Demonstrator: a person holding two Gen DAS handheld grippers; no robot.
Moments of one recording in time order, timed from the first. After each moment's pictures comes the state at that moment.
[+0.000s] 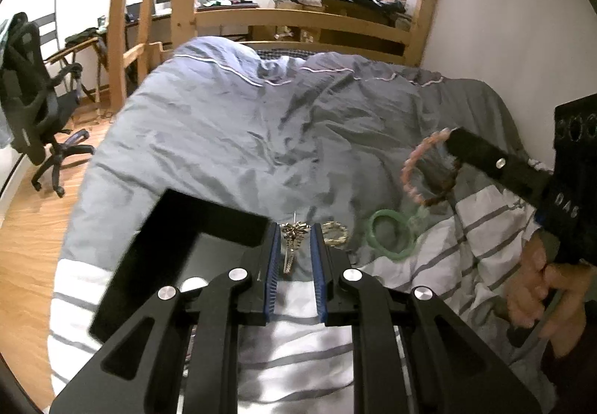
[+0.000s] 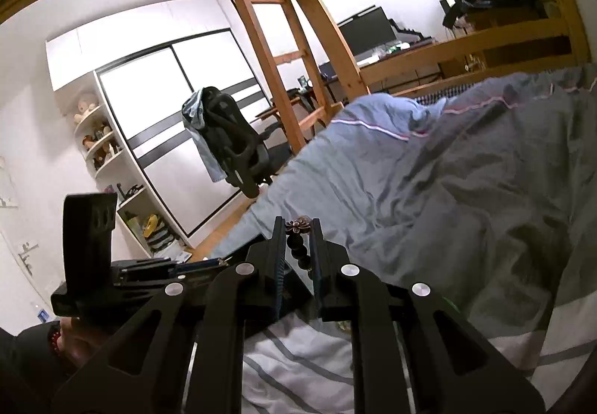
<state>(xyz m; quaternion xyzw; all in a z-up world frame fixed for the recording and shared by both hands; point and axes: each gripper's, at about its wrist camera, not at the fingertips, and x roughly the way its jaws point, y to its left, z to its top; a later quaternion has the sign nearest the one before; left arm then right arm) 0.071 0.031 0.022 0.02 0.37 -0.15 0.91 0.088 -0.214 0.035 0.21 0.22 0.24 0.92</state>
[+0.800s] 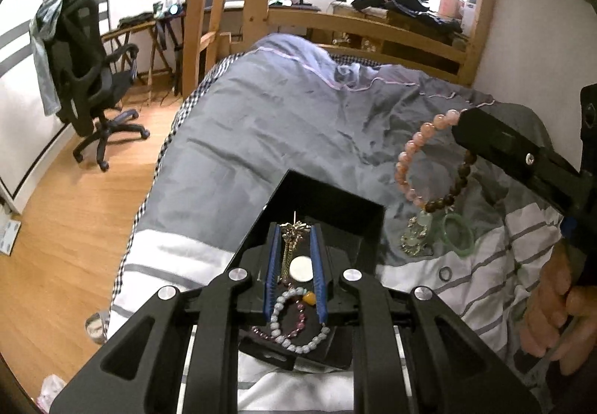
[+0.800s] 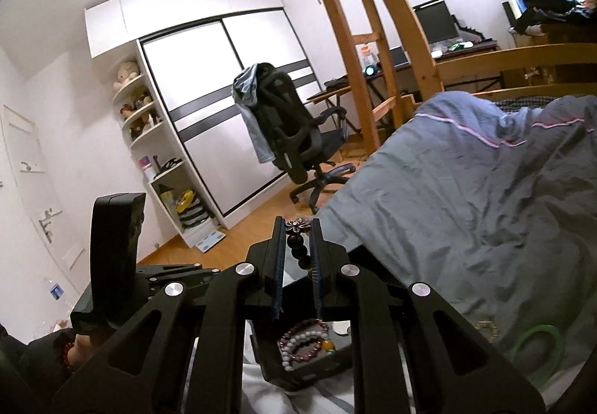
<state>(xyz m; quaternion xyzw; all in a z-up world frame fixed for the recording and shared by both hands) 0.064 0.121 0.024 -0.01 0.38 -0.07 0.92 0.111 -0.084 0.061 0.16 0.22 0.33 0.90</state>
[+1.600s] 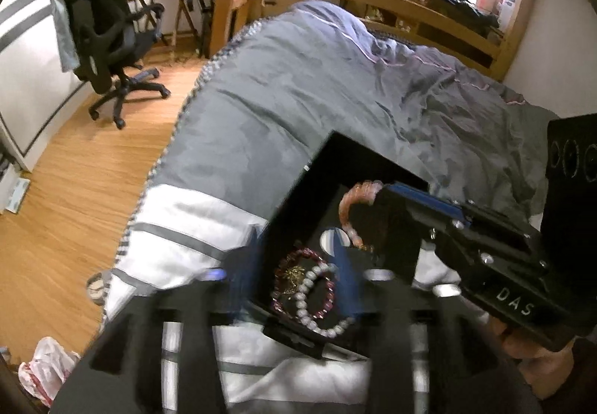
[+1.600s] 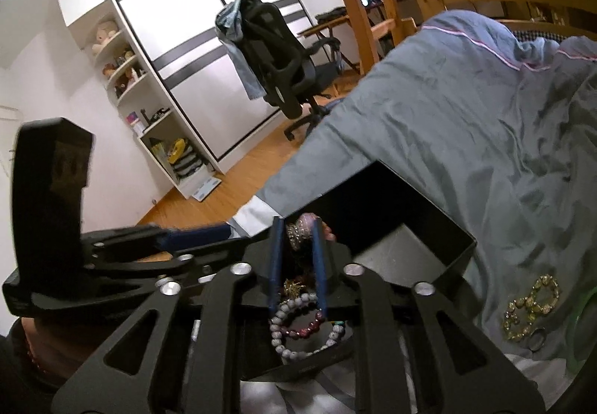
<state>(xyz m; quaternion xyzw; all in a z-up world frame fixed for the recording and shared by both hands) 0.072 0.140 0.004 -0.04 0.42 -0.01 0.90 0.148 -0.032 -0.009 0.15 0.34 0.33 0.87</state>
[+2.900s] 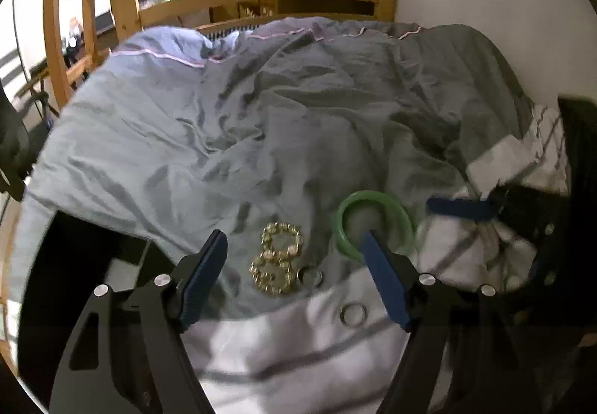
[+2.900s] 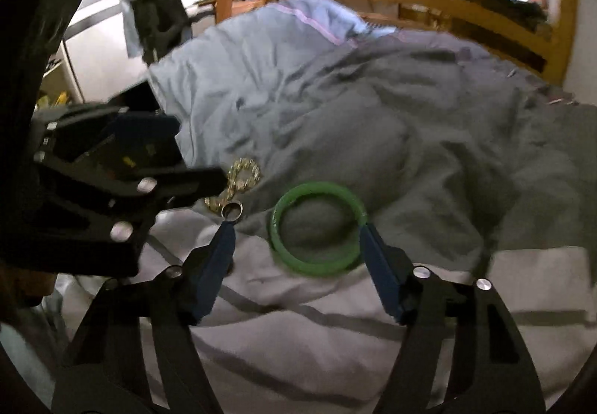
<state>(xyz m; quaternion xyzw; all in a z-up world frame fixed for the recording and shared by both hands) 0.121 -0.065 -0.054 0.08 0.40 -0.20 0.89 0.100 -0.209 -0.061 -0.01 0.40 0.12 0.91</state>
